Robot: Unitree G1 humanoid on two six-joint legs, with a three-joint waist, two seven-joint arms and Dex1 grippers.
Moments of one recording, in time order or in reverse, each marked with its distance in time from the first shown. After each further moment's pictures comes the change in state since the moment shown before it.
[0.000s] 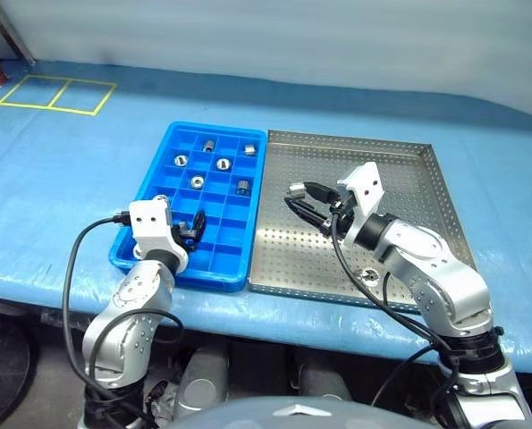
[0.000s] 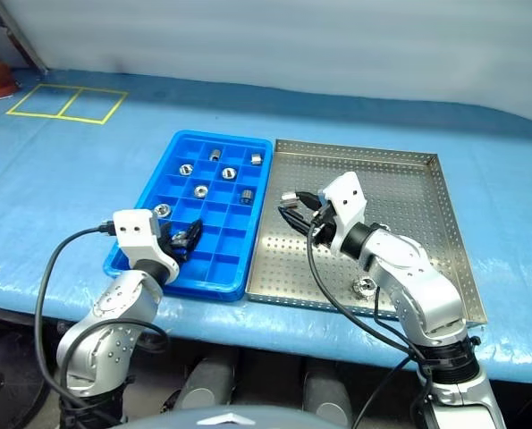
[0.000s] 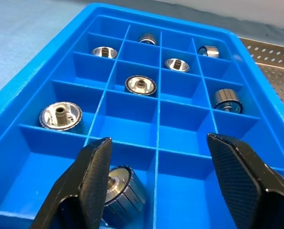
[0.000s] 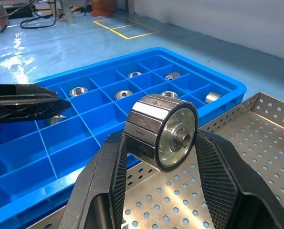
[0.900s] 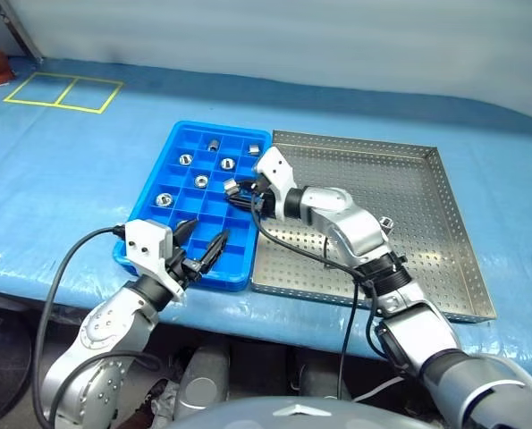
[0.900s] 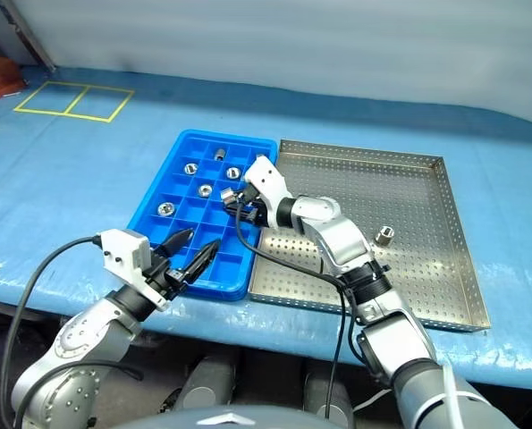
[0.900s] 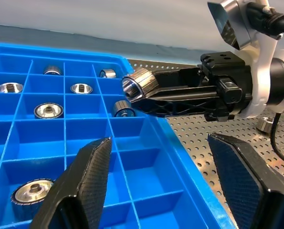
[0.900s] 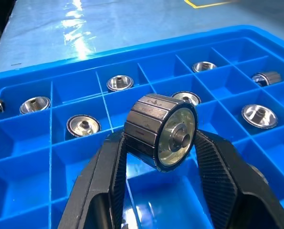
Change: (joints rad) left arm 0.213 0.175 -0.016 -0.202 -0.156 -0.102 -0.312; right arm -0.453 0.286 0.251 0.684 -0.250 -0.138 0.192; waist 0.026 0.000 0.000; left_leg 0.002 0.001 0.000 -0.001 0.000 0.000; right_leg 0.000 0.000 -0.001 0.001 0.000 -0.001
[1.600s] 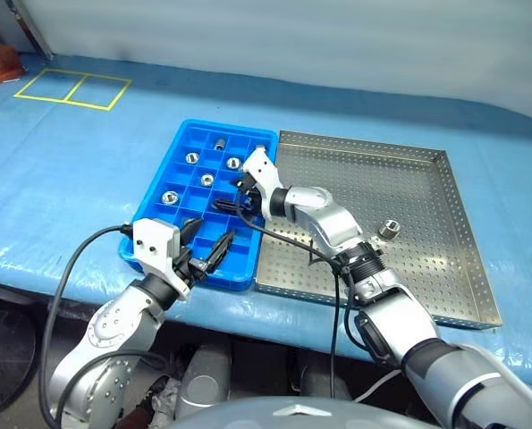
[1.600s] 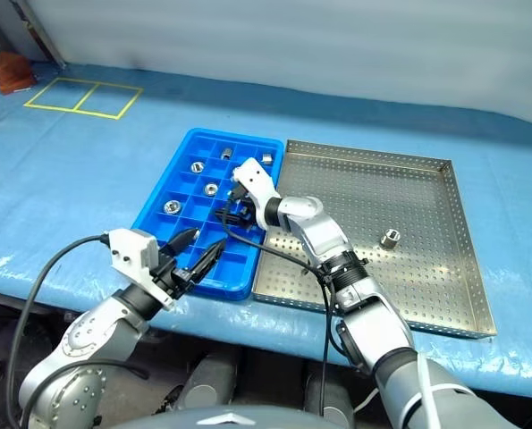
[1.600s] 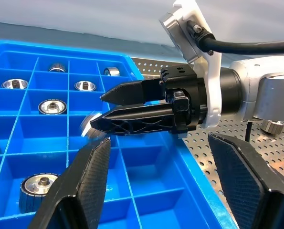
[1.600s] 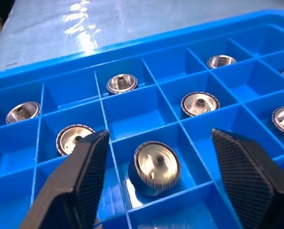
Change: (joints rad) left arm -0.022 -0.002 -0.032 0.001 0.023 0.000 0.012; right arm -0.070 0.097 -0.051 0.208 -0.062 -0.087 0.006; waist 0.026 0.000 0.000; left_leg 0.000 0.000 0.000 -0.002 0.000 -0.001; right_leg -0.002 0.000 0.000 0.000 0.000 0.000
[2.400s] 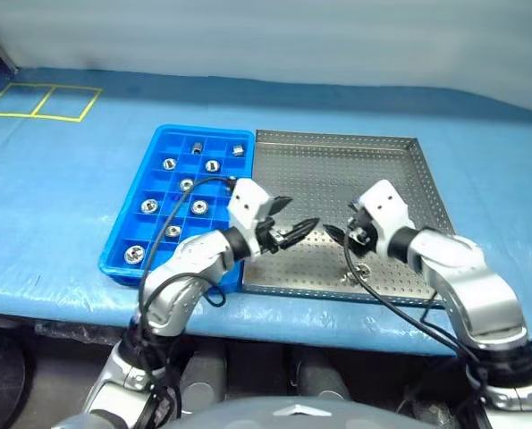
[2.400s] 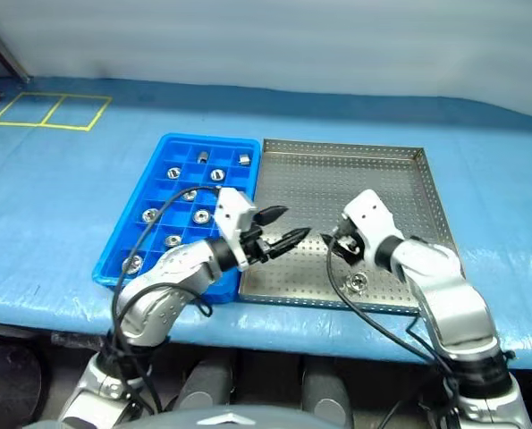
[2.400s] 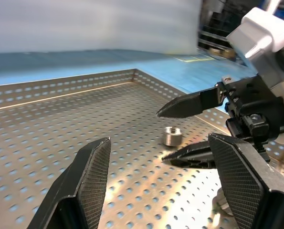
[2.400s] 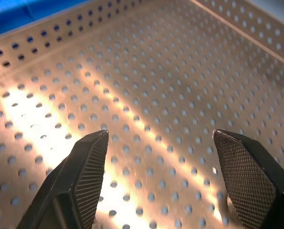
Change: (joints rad) left arm -0.531 -0.115 -0.333 0.473 0.096 -0.019 -0.217; right arm 0.647 -0.502 -0.290 -0.999 0.011 0.558 -0.137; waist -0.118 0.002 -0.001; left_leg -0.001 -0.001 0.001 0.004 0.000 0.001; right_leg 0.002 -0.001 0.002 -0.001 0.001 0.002
